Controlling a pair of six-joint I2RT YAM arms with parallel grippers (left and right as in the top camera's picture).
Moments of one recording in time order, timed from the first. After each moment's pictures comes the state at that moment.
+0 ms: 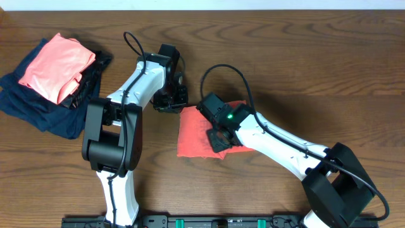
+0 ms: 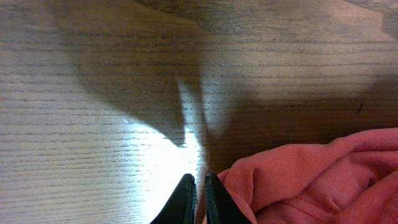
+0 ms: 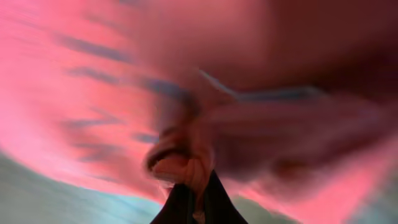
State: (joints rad) left arm -0.25 2.09 1.50 -1.02 0.23 -0.31; right arm 0.78 1.78 1.18 -0.86 0.04 0.47
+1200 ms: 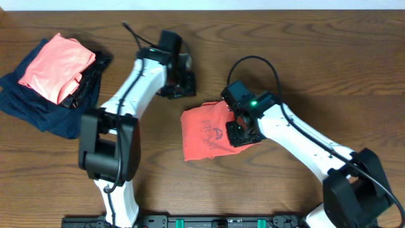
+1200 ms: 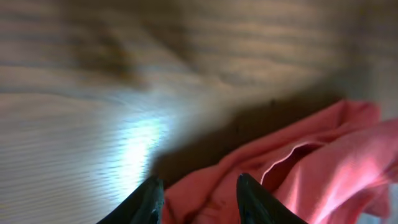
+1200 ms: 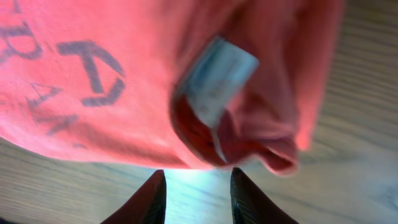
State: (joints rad) left arm -0.30 2.02 1.53 -0.91 0.31 -0.27; right arm 0.63 1.71 1.18 -0.98 -0.08 0.43
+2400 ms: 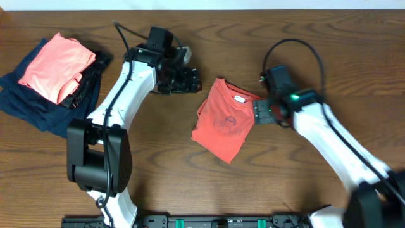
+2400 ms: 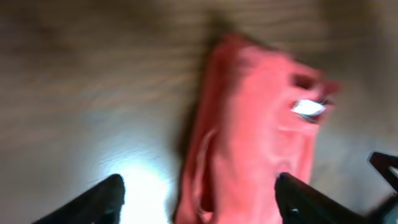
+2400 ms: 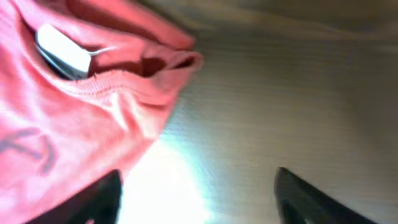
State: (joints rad) left arm -0.25 1.92 1.50 -0.84 0.50 -0.13; right arm 0.36 1.52 1.08 -0.79 0.13 0.25
